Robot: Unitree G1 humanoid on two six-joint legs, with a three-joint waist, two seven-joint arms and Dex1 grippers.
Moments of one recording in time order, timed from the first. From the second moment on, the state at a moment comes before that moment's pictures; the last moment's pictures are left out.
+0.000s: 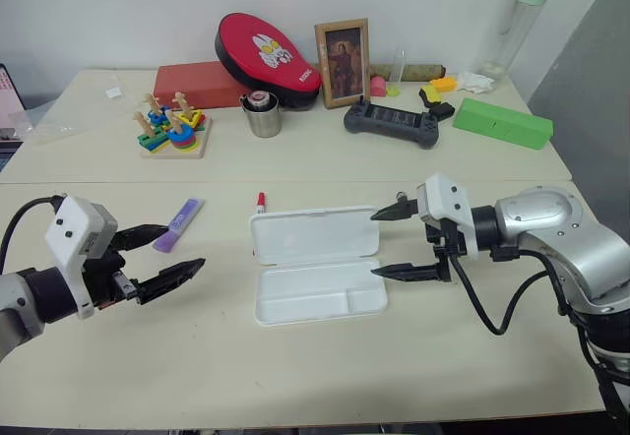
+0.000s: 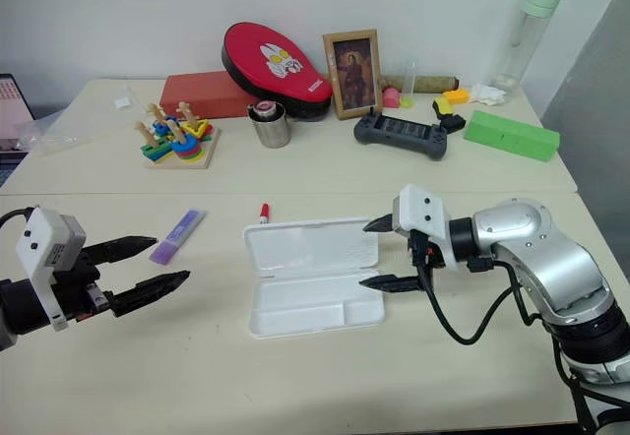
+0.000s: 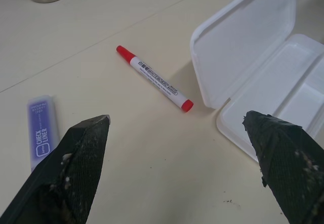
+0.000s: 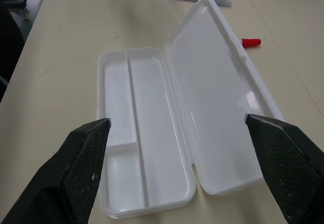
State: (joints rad) left arm 0.22 0.94 0.67 -0.52 -0.72 0.76 -0.90; right arm -0.58 -0.78 0.19 -0.43 0.44 0.70 1.13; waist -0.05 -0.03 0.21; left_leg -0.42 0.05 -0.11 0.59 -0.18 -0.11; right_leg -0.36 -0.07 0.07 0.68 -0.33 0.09
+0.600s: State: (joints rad) left arm -0.13 0.93 0.33 -0.37 -0.55 0.80 -0.68; right arm -0.69 -0.79 0.18 -0.32 0.42 0.58 1.15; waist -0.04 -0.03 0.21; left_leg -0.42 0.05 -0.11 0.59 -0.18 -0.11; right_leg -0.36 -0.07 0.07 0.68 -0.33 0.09
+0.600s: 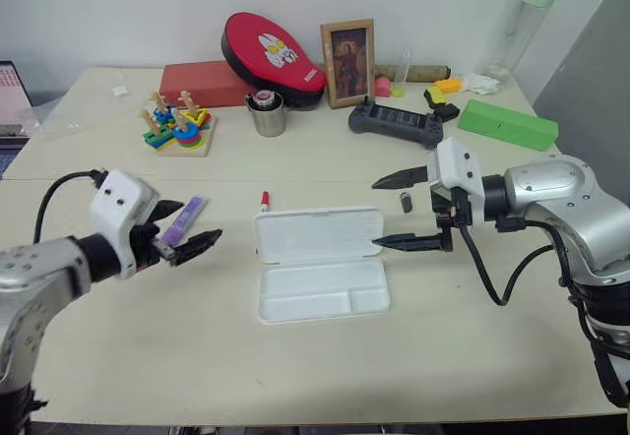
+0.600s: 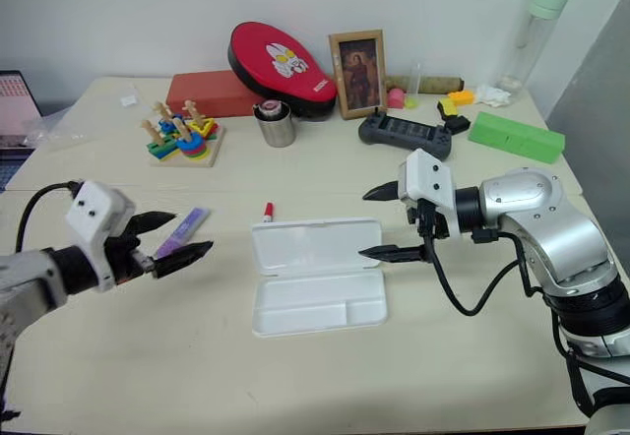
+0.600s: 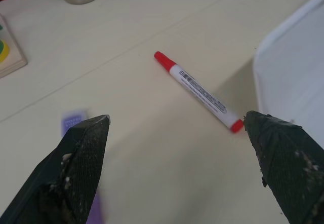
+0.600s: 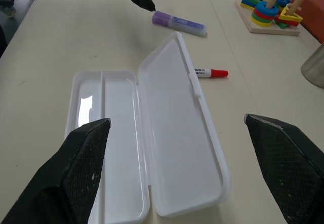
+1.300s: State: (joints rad) left arm -0.55 0.72 -0.10 0.01 -0.26 0.80 -0.60; right arm -0.68 -0.78 0.18 -0.38 0.42 0.63 1.11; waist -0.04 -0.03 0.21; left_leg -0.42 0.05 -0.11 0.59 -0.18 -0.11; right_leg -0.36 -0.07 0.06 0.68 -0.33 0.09
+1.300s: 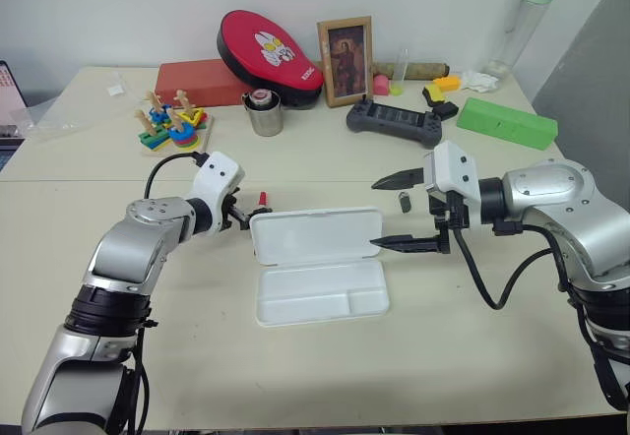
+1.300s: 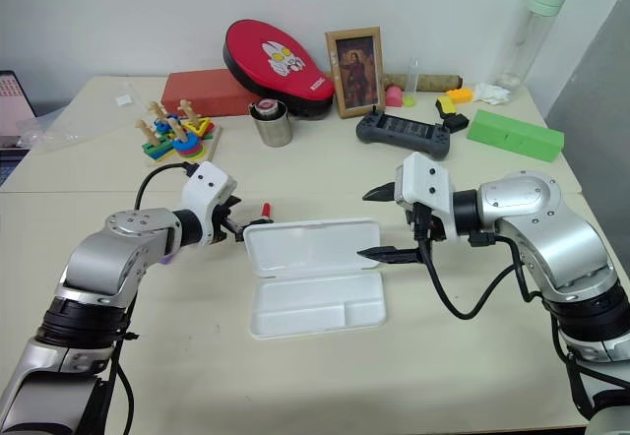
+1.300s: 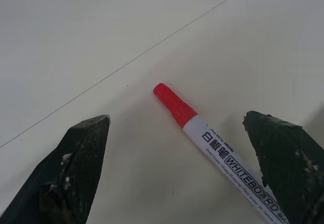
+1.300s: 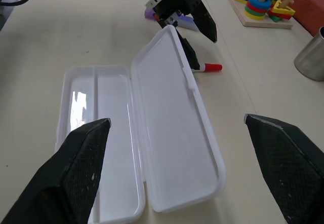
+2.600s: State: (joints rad) left arm -0.44 0.70 0.00 -0.09 -0.21 0.90 -0.62; right arm -0.67 -0.78 0.18 -0.38 0.45 0.63 1.10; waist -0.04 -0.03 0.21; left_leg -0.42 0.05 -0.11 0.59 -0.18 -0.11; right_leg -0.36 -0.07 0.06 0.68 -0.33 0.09
